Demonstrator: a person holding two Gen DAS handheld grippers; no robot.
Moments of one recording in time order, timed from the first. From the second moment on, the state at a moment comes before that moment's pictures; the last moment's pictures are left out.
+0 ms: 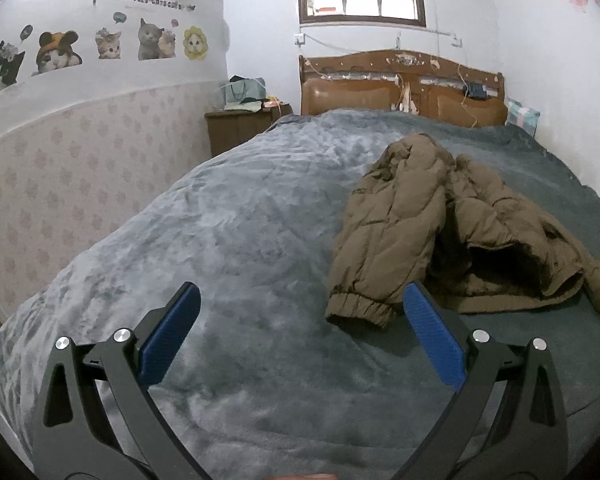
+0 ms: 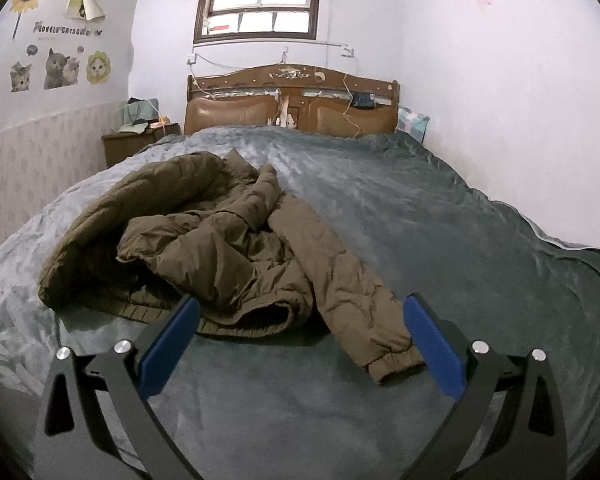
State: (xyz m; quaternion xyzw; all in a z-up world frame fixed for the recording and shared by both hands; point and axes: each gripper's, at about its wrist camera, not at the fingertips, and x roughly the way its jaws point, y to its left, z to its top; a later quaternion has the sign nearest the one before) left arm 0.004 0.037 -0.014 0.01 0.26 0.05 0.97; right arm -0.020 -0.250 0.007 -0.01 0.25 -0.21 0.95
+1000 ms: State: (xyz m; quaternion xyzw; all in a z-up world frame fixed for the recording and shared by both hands) left arm 0.007 0.038 -0.013 0.00 0.26 0.05 0.97; right arm -0.017 -0.255 0.004 -0.01 0.25 -0.21 0.94
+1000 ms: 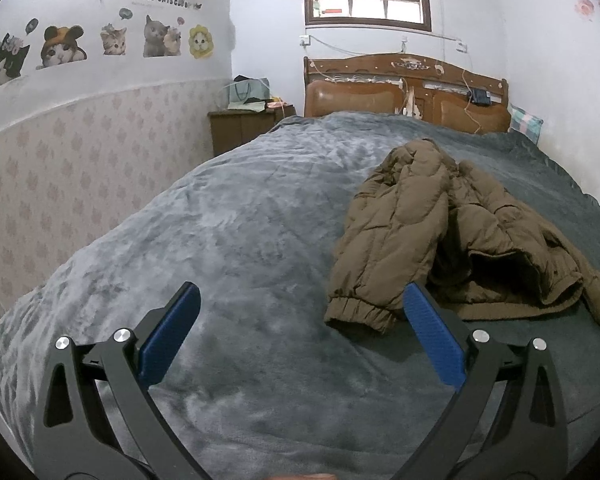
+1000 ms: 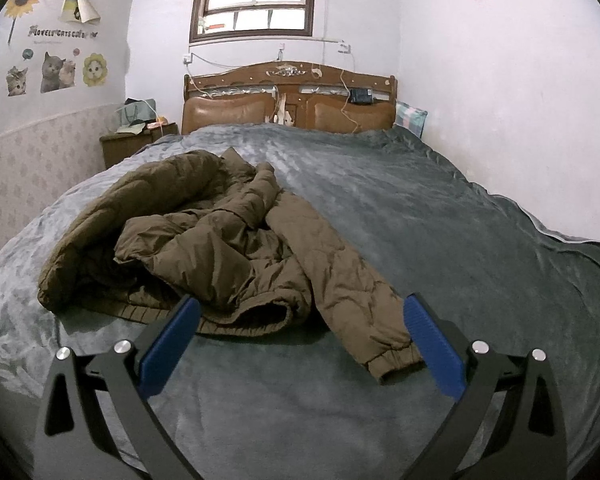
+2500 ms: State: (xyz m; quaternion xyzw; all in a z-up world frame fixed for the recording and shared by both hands) left arm 0.011 0.035 -0.017 0.00 0.29 0.04 0.96; right arm -0.019 -0.266 0.009 0.02 0.26 -0.23 0.94
